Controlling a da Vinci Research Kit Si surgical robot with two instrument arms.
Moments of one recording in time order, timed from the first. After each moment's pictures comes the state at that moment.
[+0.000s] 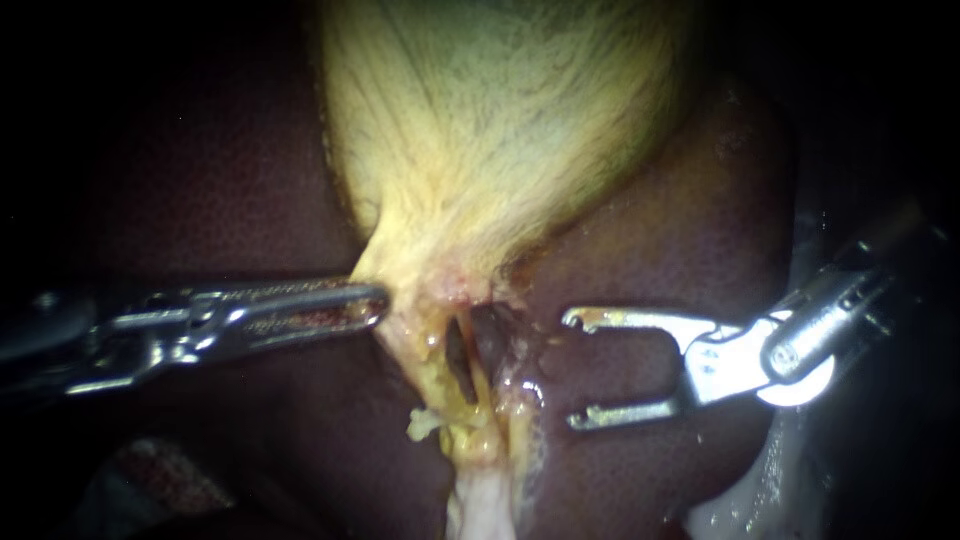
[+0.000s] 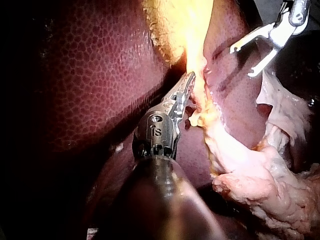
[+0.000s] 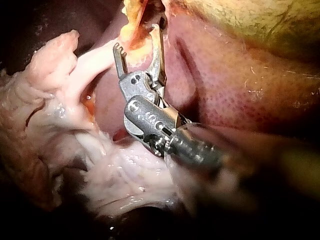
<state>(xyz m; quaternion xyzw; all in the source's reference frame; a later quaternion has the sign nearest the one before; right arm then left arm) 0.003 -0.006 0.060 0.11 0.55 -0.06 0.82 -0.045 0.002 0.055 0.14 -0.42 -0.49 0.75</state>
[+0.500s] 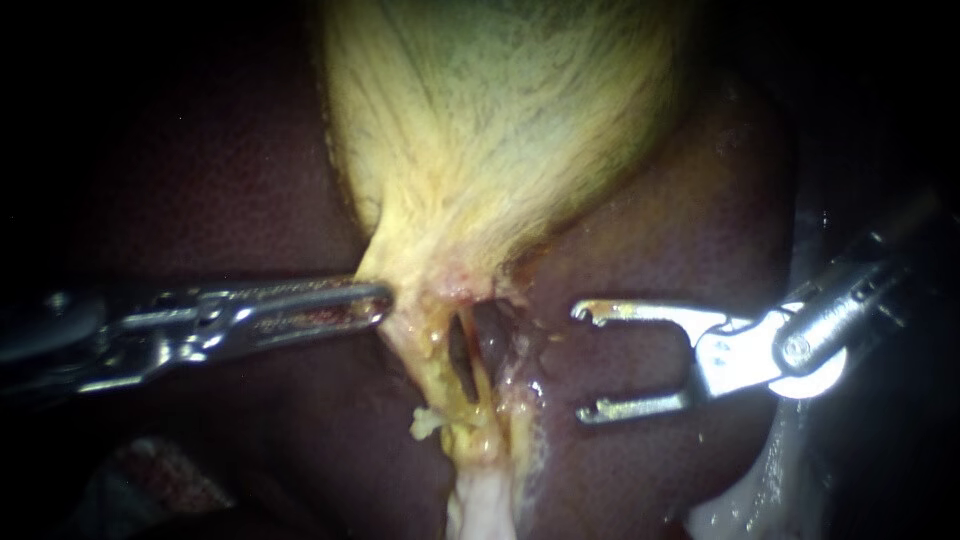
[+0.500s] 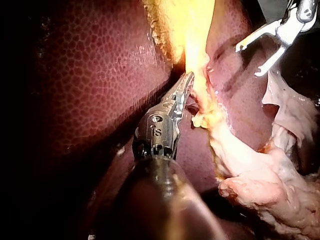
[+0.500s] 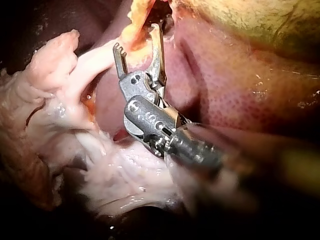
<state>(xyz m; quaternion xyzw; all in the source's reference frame) 0.003 -0.006 0.060 0.11 0.56 -0.06 0.82 -0.047 0.003 0.060 0.14 -0.42 -0.48 0.76</state>
